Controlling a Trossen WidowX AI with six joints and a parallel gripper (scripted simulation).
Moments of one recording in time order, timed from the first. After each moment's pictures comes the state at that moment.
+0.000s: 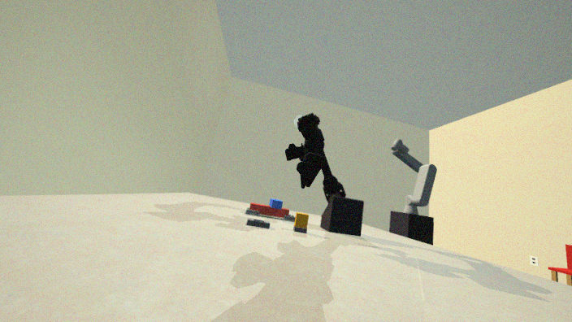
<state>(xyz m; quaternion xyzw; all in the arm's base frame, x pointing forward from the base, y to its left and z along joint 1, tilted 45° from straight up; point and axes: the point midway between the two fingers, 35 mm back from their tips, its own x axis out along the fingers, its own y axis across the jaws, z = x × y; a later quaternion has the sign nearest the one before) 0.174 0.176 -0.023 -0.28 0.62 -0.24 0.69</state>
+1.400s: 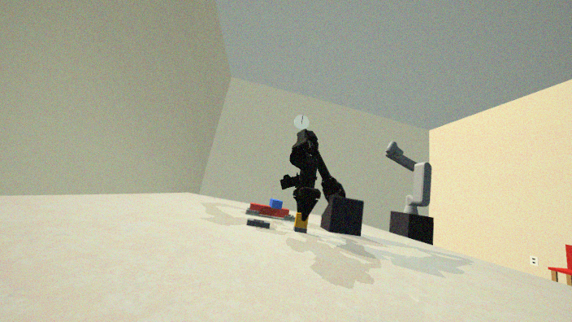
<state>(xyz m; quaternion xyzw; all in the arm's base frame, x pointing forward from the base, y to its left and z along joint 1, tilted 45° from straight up) 0.184 0.105 -0.100 -0.27 0.62 -0.25 0.69</state>
